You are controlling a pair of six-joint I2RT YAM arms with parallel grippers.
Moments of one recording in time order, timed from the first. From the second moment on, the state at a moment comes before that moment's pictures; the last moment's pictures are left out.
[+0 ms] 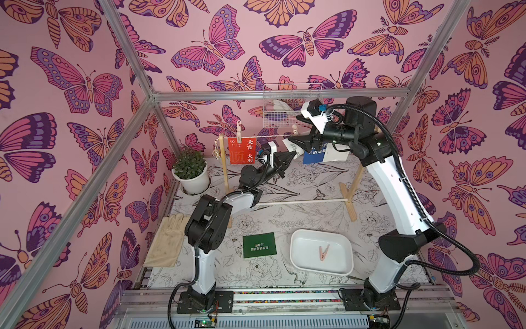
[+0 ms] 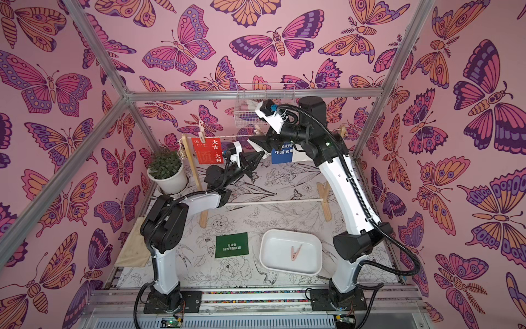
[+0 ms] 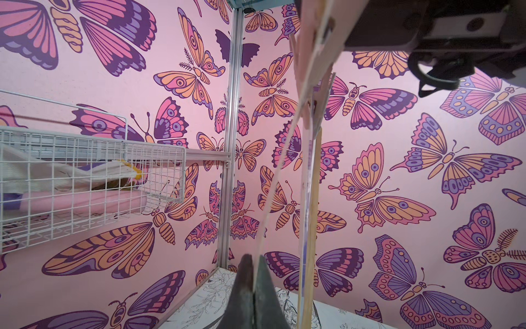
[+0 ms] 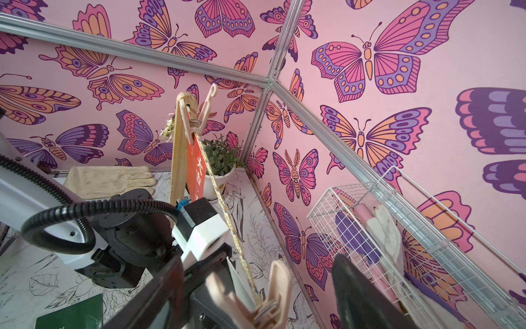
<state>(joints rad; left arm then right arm) -0.48 2.00 1.29 1.28 0.62 -0.40 0.43 1.81 2.30 -0.70 -0.65 -0.46</state>
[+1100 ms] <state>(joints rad) -0.48 2.00 1.29 1.28 0.63 -0.40 0.45 1.84 2.30 -0.70 -0.63 -0.46</state>
